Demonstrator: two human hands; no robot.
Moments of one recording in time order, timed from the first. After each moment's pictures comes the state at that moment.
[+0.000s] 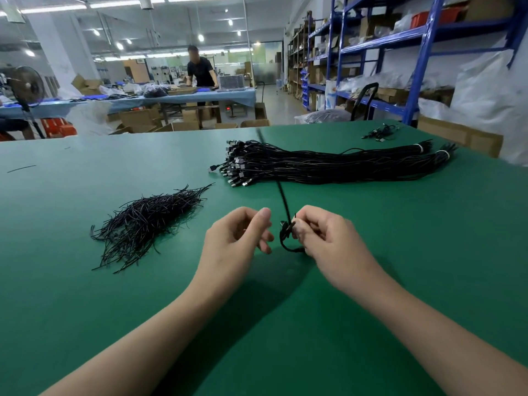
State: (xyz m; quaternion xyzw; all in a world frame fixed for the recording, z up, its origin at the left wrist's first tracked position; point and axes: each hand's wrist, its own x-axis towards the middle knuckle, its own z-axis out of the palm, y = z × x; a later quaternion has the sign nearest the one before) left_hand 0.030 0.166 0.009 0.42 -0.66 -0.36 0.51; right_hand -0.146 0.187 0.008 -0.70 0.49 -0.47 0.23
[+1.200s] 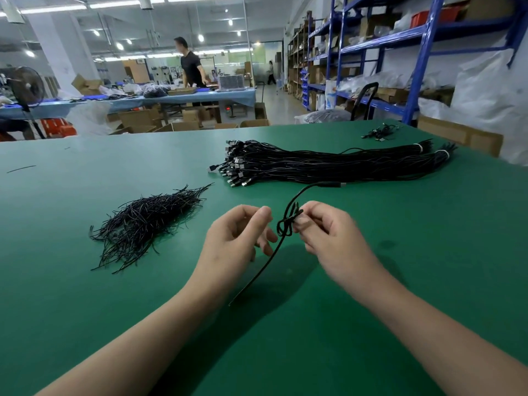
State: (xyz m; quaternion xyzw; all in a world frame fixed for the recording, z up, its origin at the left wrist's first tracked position) left_hand 0.029 0.168 0.011 0.40 -0.63 -0.42 0.51; right_hand -0.144 0.188 0.012 -0.65 0.46 -0.53 0.29
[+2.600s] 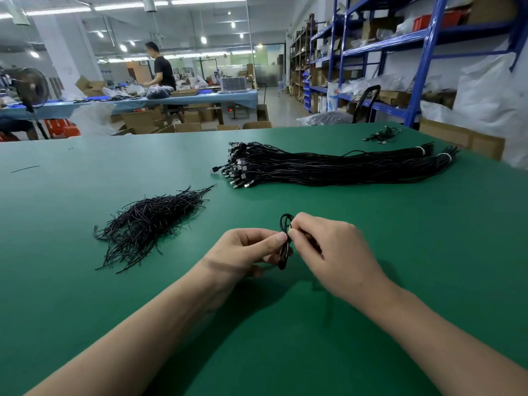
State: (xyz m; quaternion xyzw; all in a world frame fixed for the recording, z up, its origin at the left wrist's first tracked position) left_hand 0.036 0.163 0.010 0.41 -0.60 -0.57 0.37; right_hand -0.148 0.191 0.010 -0.78 0.49 -0.39 -0.03
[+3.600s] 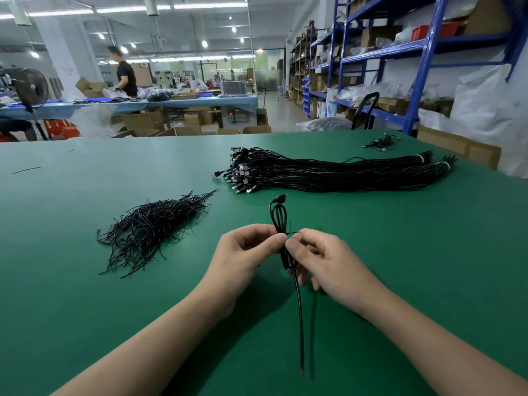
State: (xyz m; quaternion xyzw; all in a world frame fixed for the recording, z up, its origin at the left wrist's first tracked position) left_hand 0.034 0.156 -0.002 0.35 -0.61 -0.49 0.51; right_hand -0.142 0.188 0.003 -0.68 0.49 -0.43 0.34
